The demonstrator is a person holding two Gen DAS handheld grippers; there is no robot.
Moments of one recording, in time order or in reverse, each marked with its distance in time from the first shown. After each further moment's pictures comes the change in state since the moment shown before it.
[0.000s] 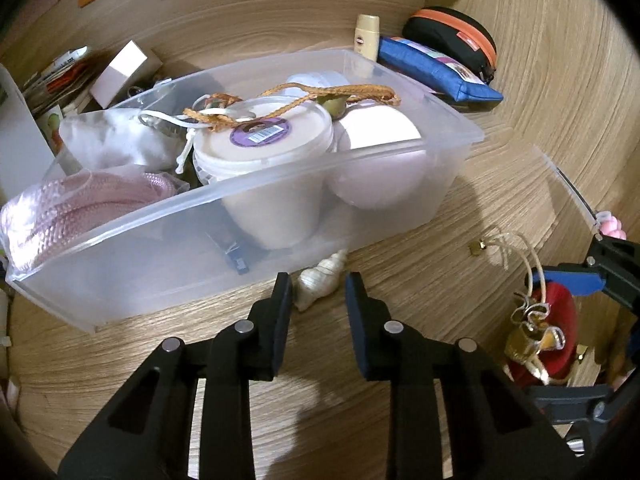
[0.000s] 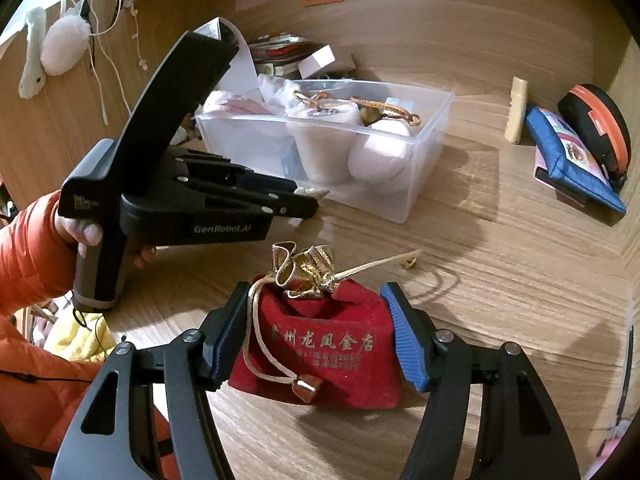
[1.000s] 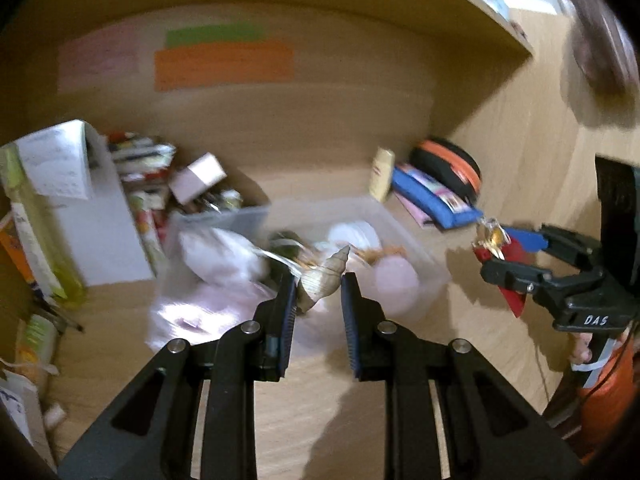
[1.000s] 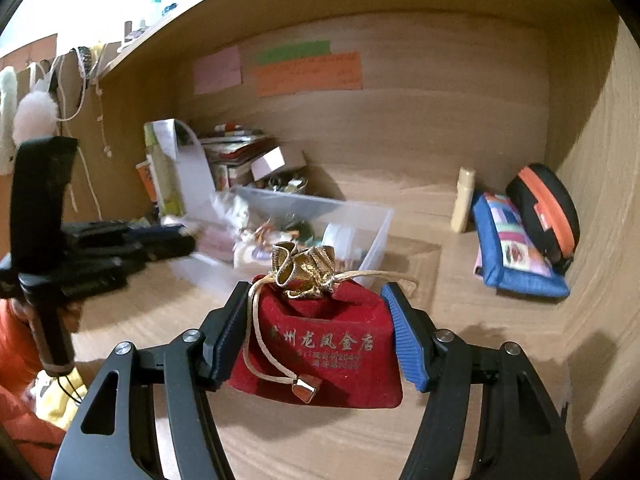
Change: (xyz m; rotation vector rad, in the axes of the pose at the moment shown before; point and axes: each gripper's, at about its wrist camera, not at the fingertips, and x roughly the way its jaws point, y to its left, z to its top) left arm -0.118 0.052 0.018 -0.091 -0.338 -0.019; right arm -0.038 -0.029 0.078 0.039 -0.210 -0.142
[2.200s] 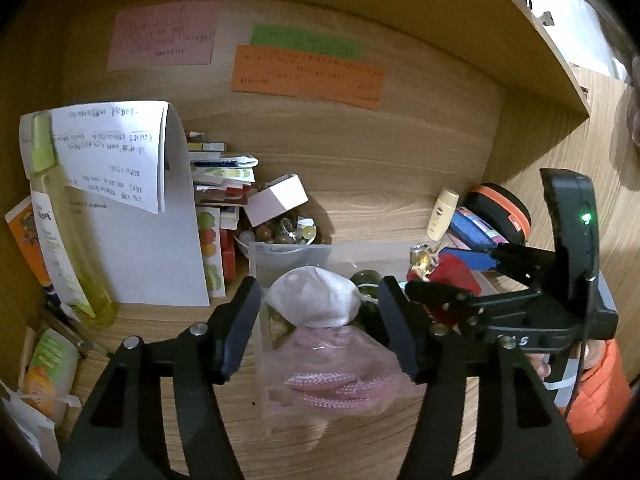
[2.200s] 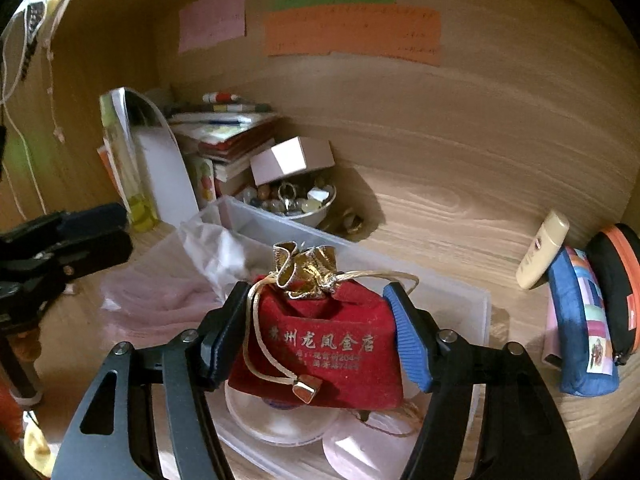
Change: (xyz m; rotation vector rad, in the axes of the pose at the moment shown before) left arm 0.015 0.081 0.009 -0.110 -0.077 0.048; right arm 0.142 0.049 0.058 -0.083 0.141 -0.026
